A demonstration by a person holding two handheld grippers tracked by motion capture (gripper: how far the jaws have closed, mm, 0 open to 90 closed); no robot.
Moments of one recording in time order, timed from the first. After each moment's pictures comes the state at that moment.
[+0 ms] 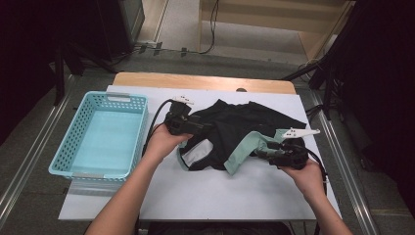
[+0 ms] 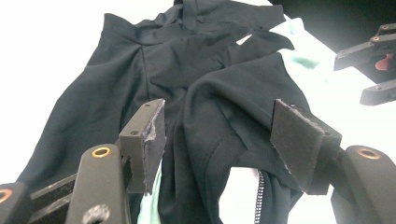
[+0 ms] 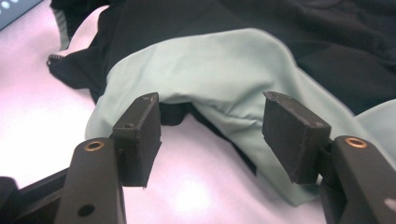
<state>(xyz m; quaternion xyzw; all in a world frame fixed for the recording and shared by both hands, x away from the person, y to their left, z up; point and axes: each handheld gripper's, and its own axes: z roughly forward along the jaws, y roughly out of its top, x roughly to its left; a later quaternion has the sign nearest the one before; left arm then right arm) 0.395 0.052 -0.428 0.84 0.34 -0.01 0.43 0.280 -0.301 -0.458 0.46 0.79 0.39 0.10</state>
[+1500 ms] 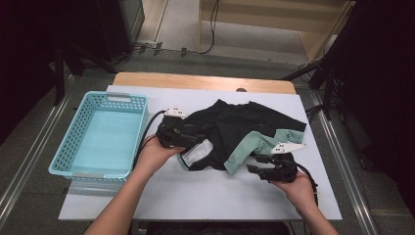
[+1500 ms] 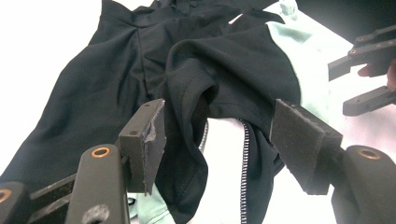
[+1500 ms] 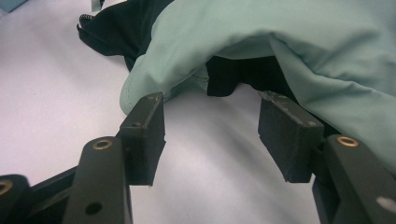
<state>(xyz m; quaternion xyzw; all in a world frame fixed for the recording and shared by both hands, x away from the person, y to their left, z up) 0.357 0.072 -0.430 0.84 0.32 0.02 0.43 0.258 -0.277 -0.490 0.43 0.81 0.40 0.07</state>
